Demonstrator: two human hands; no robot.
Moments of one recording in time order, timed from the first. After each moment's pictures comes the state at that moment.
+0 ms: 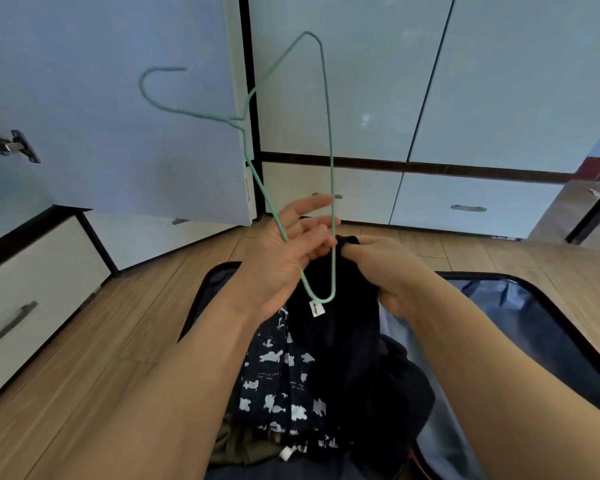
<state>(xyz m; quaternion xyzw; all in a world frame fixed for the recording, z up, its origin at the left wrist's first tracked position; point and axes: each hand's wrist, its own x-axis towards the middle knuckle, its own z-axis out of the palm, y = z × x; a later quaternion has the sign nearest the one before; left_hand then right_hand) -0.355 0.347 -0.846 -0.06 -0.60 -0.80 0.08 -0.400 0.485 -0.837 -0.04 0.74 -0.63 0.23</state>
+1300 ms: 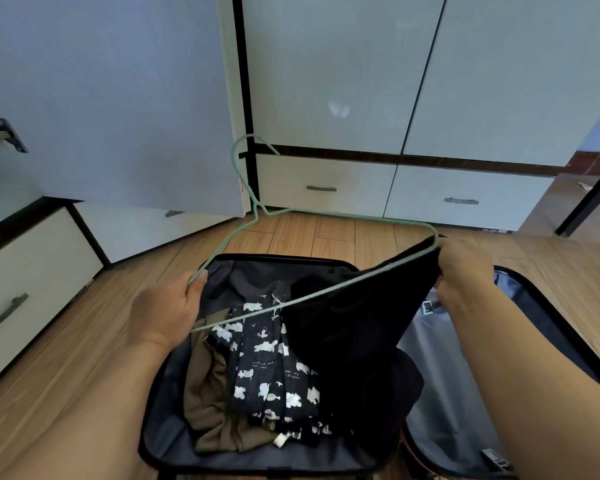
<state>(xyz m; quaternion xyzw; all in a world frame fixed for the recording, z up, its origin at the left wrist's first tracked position) -0.307 0.232 -0.948 0.18 -0.93 -0.21 0.25 -0.450 0.560 -0.877 0.24 0.69 -0.69 -0.03</state>
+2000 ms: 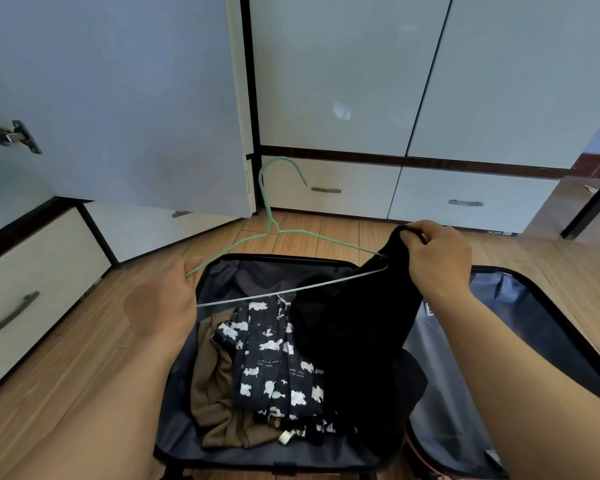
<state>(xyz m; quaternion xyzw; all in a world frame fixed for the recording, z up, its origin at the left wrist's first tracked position) -0.313 0.224 -0.946 0.28 -0.91 -0.09 0.28 -0.436 0.539 -0.877 -0.01 0.90 -0.41 -0.17</state>
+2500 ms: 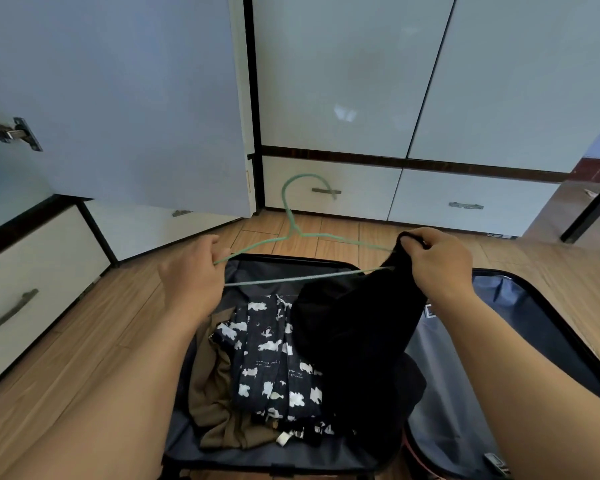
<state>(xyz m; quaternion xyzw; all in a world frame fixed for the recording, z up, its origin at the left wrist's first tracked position) -0.340 0.255 -0.917 0.25 -0.92 -0.19 0.23 -0.431 0.542 -0.873 -0.03 0.90 -0.42 -0.11</state>
